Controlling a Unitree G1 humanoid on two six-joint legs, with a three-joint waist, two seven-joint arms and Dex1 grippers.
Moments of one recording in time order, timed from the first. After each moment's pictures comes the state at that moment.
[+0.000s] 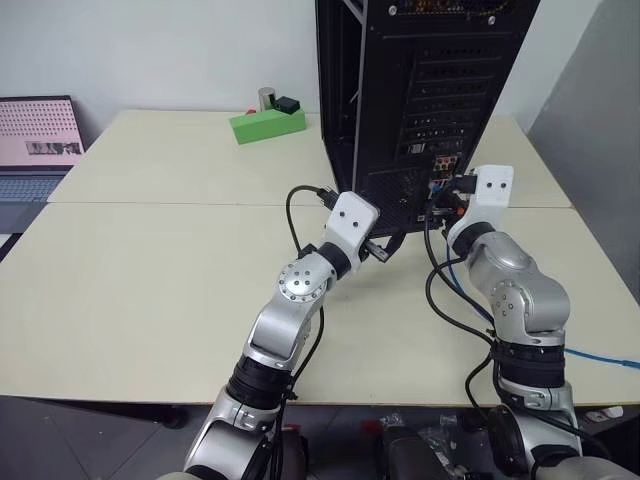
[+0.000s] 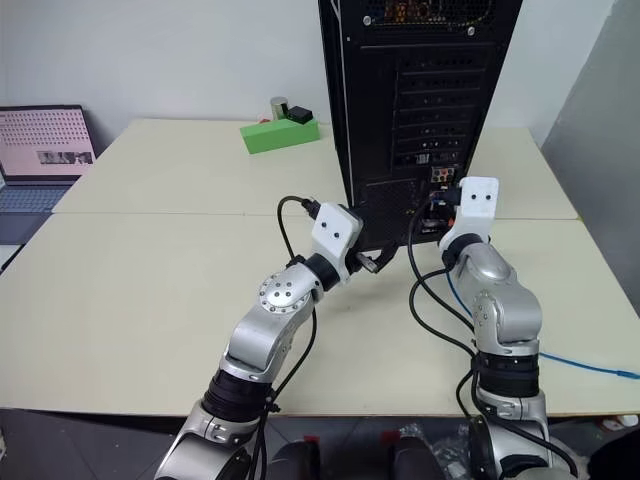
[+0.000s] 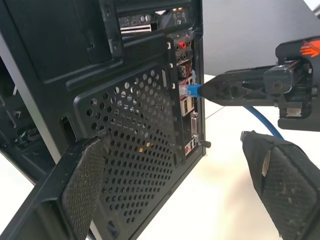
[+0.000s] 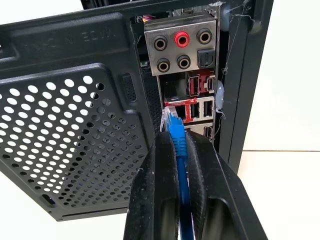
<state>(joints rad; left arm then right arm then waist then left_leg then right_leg) -0.53 0.05 -0.25 -0.11 -0.01 0.34 -0.34 -0.59 -0.18 -0.15 -0.19 0.28 0.77 0.01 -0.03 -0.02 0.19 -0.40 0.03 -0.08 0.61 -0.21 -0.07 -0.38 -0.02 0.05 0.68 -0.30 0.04</state>
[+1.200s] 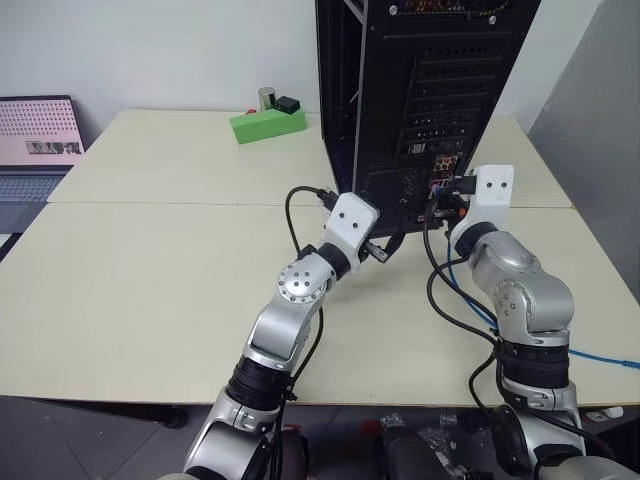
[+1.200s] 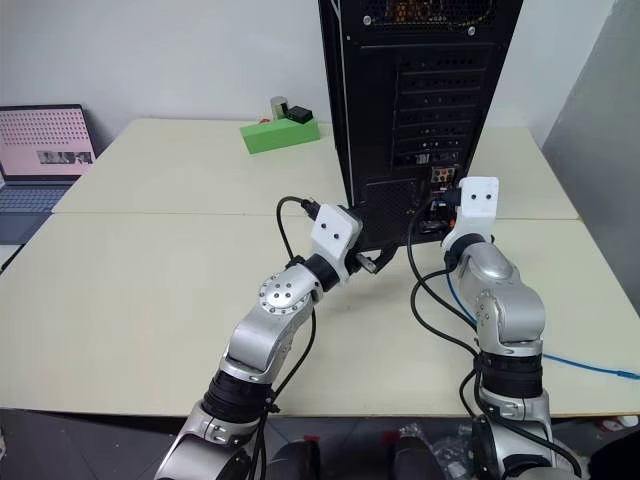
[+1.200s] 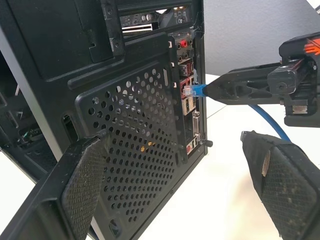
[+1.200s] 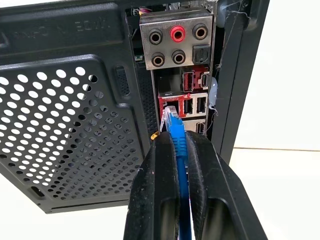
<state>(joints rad) -0.53 0.05 -0.25 -0.11 0.00 0.34 -0.34 -0.59 -0.19 -0.14 -0.22 0.26 0.81 0.01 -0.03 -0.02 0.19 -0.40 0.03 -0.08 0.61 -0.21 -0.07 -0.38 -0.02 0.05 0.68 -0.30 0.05</state>
